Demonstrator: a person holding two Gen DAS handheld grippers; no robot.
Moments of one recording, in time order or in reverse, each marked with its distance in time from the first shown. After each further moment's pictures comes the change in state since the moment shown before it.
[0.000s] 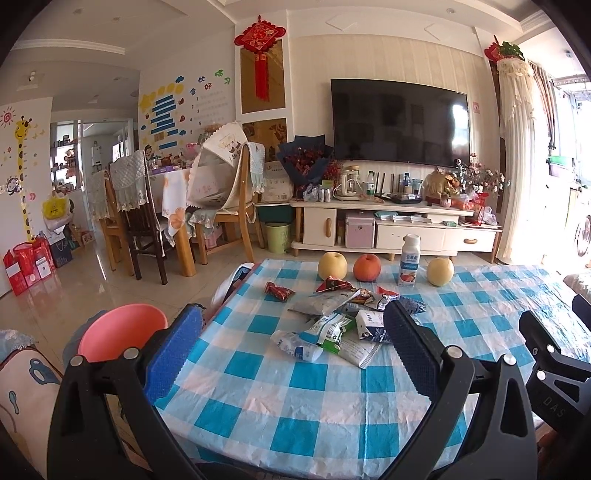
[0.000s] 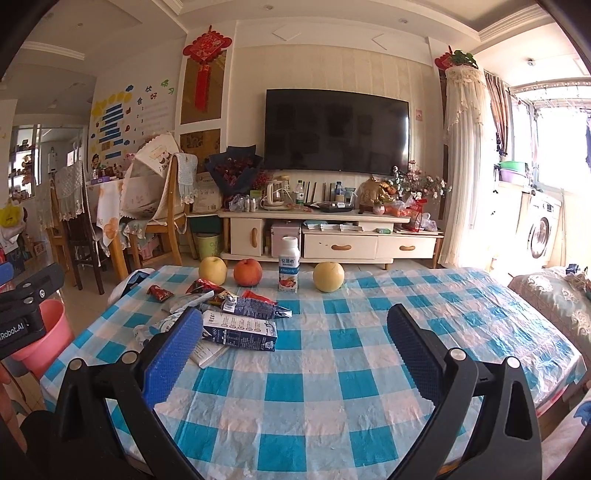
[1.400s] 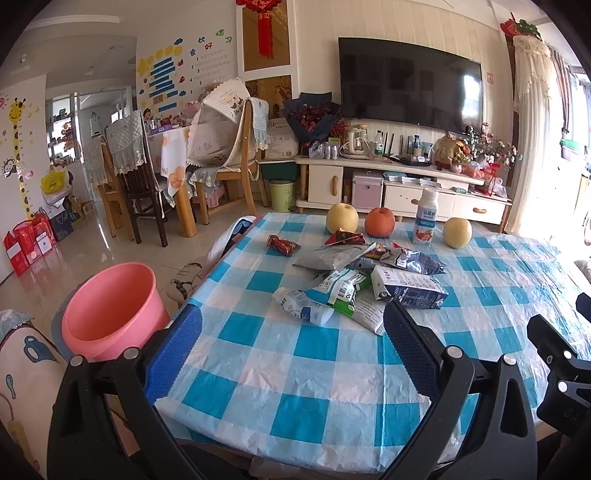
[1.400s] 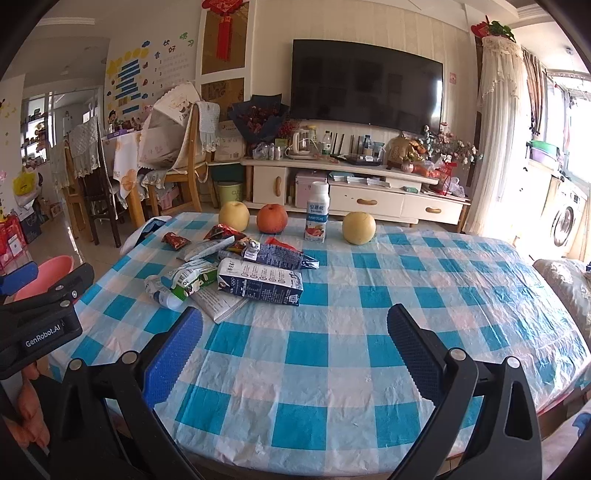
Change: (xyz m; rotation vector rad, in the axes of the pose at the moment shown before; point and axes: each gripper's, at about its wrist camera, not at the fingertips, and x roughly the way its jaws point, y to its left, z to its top) left arm 0.054 0.003 -0.032 0.050 0.189 0.046; right arm 0.044 0.013 -0.017 -0.047 0.217 0.098
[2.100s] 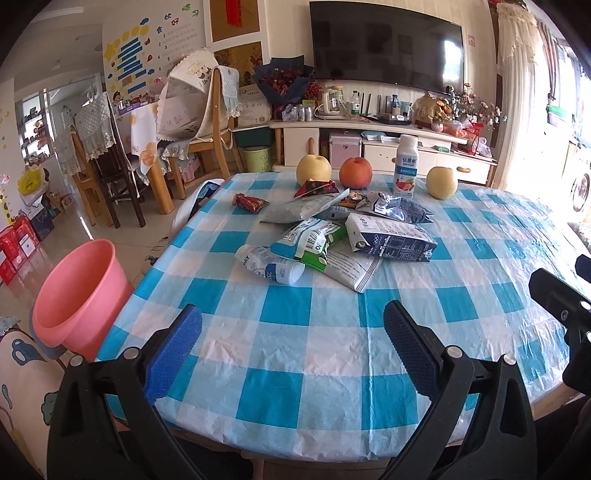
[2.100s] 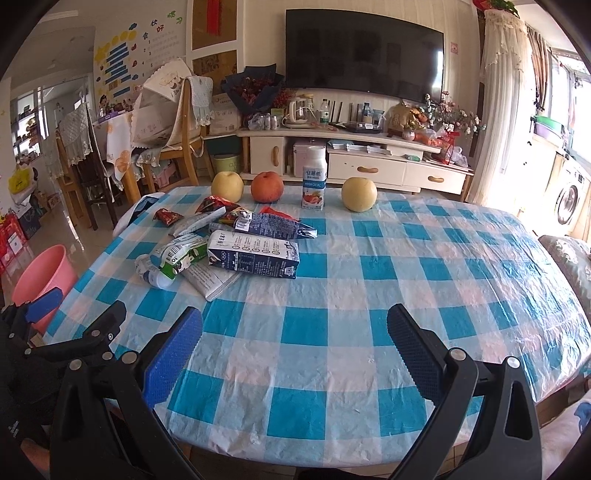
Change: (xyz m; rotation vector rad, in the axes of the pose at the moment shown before) left arm 0.041 -0.031 -0.031 0.078 0.110 -0.064; right arm 0.026 -0.010 -0.004 0.028 0.121 0.008
